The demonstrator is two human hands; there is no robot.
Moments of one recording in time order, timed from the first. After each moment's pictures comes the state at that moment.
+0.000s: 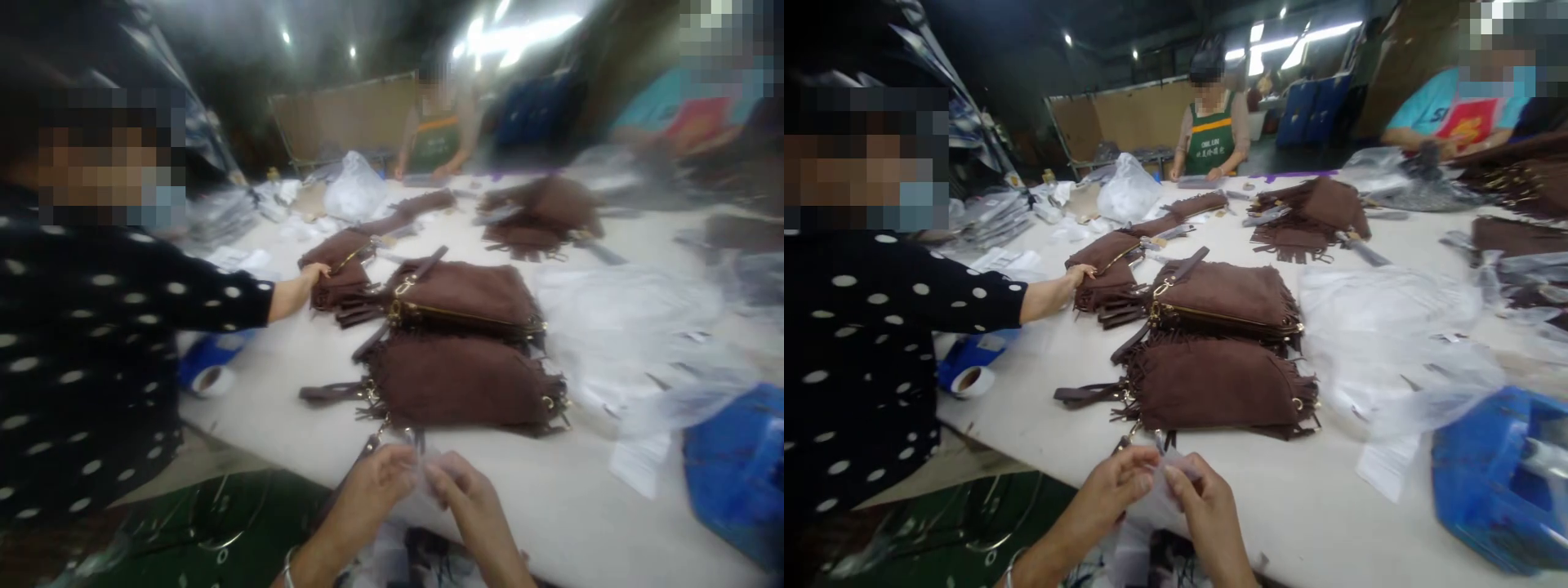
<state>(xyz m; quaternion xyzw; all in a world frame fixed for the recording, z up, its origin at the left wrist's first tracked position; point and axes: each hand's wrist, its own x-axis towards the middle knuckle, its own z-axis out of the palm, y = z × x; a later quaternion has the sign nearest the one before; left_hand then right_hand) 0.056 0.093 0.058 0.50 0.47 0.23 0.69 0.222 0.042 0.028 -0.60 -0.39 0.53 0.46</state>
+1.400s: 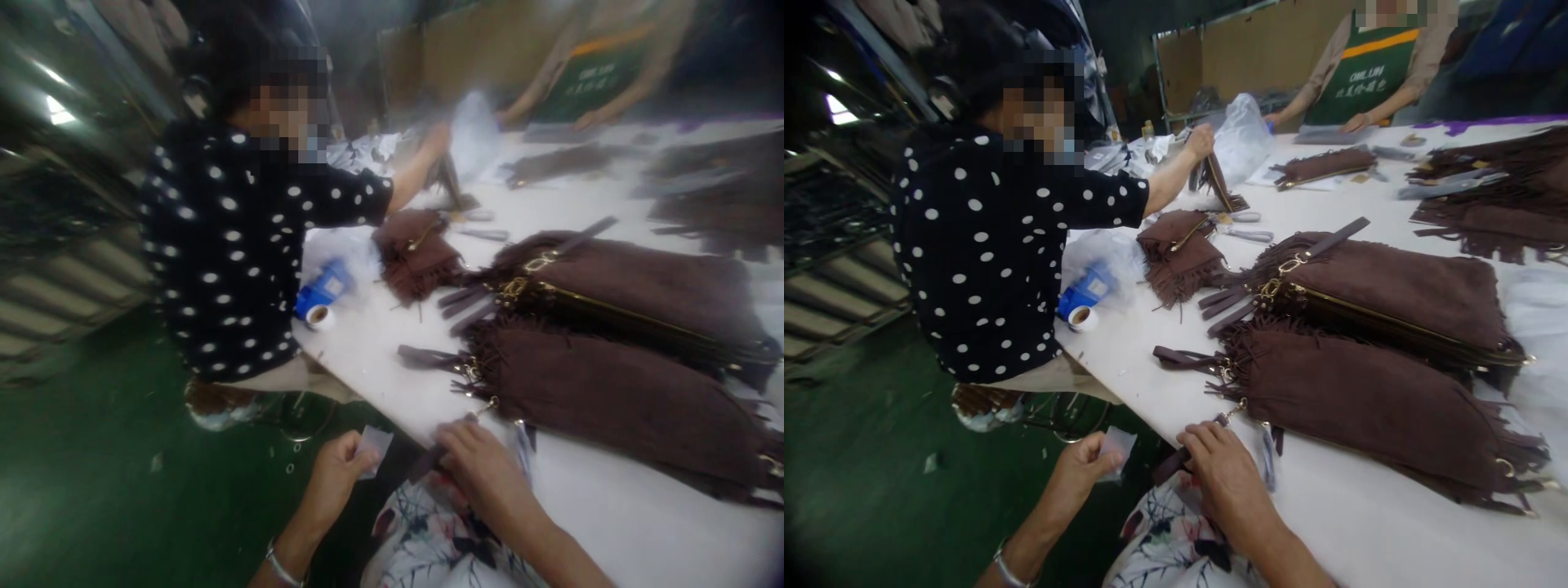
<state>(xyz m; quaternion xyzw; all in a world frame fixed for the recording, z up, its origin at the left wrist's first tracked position) -0.130 0.048 0.032 0.40 0.64 0.36 0.54 0.128 0.085 0.016 -0.42 -0.85 0.25 0.20</state>
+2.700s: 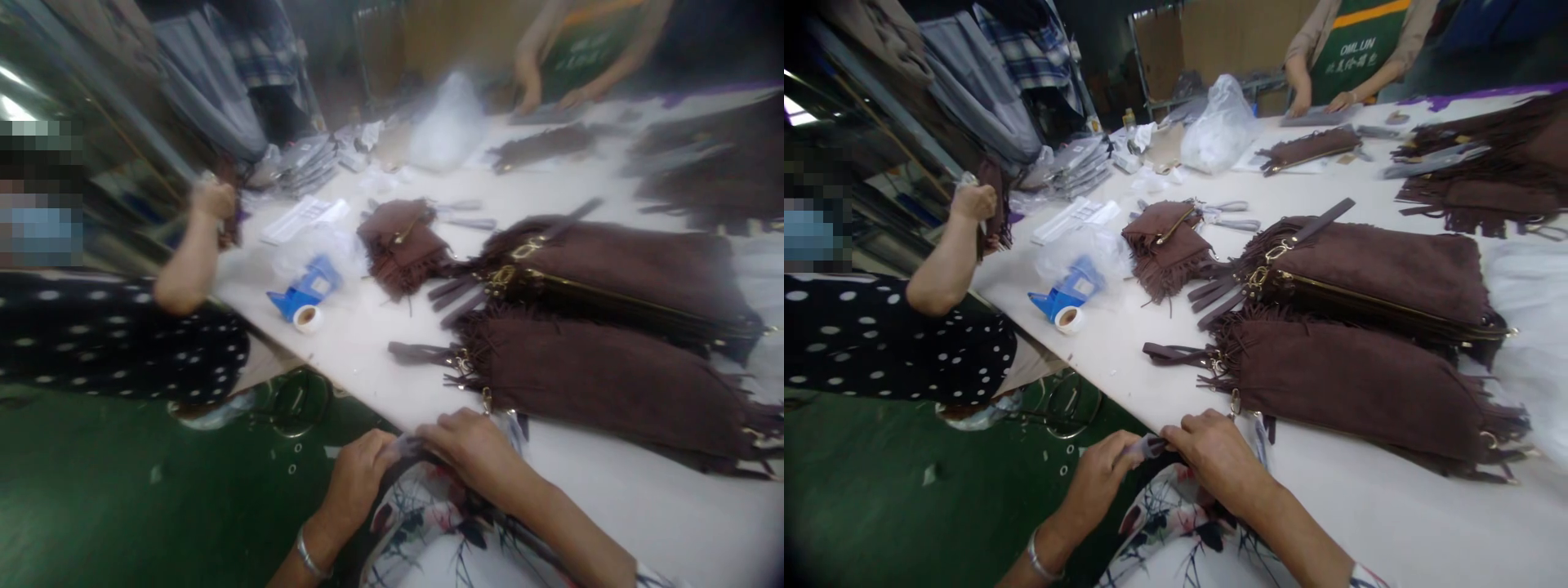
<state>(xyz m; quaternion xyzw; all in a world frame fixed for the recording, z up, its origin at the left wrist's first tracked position) -0.094 0.060 0.046 0.64 0.63 0.22 0.38 0.126 0.111 0.047 -0.37 -0.90 0.20 0.09</state>
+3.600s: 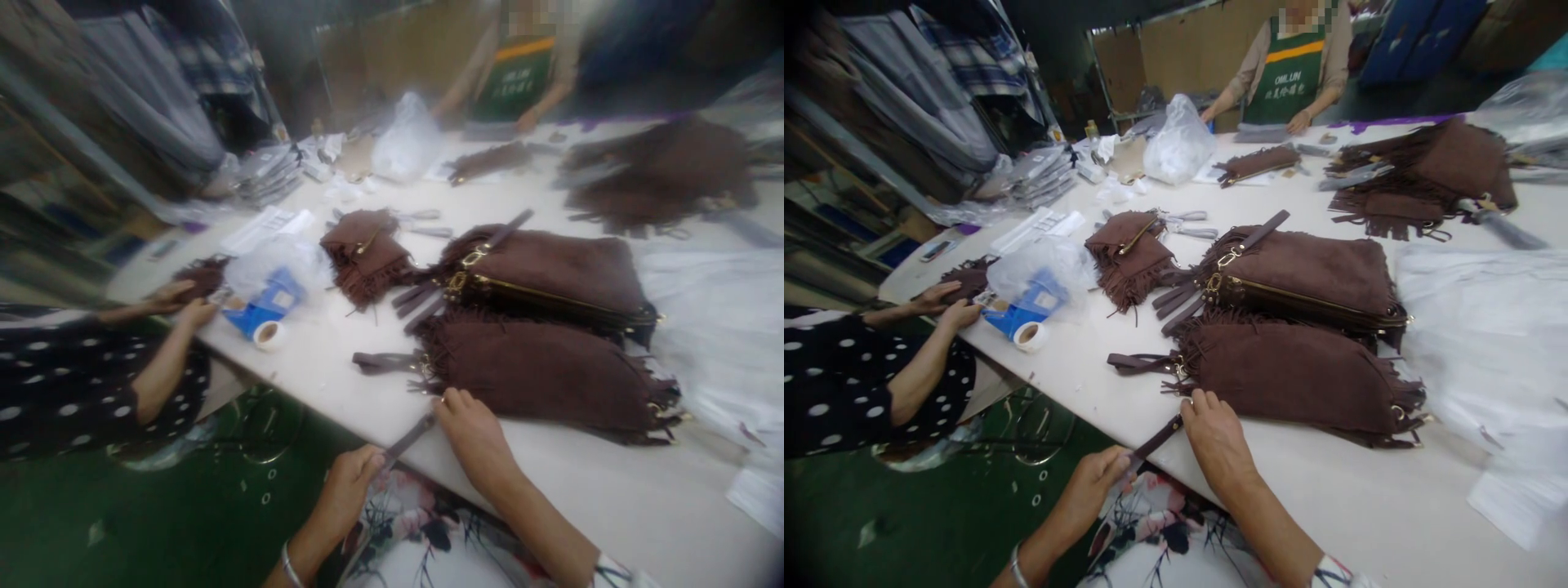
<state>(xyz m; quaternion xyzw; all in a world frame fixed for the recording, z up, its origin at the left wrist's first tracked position) -0.066 0.070 0.022 0.54 0.60 0.22 0.55 0.168 0.118 0.033 -0.55 -0.83 0.06 0.05</state>
